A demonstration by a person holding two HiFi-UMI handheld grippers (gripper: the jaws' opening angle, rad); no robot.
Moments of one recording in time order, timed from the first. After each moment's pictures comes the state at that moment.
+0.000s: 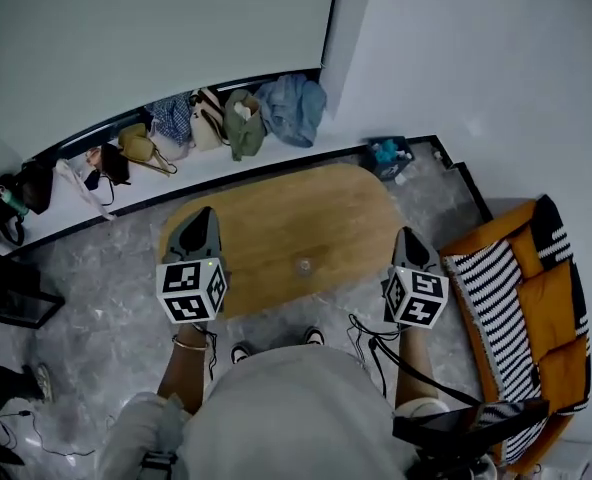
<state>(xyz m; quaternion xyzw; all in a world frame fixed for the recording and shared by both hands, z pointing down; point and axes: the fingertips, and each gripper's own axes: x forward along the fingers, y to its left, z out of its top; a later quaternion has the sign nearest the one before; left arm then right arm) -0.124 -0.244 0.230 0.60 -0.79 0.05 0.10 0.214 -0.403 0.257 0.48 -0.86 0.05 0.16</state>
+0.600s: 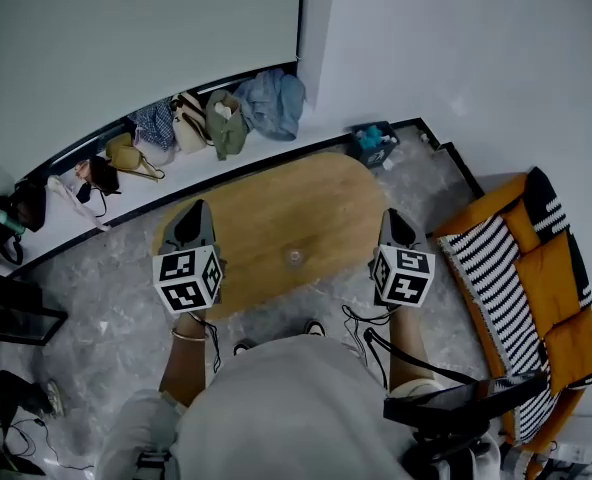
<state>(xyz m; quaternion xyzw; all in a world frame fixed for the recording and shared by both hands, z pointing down) -0.098 -0.260 0.232 0.61 -0.78 0.06 0.11 0.231 -0.404 0.260 0.49 -0.85 0.07 0.17</state>
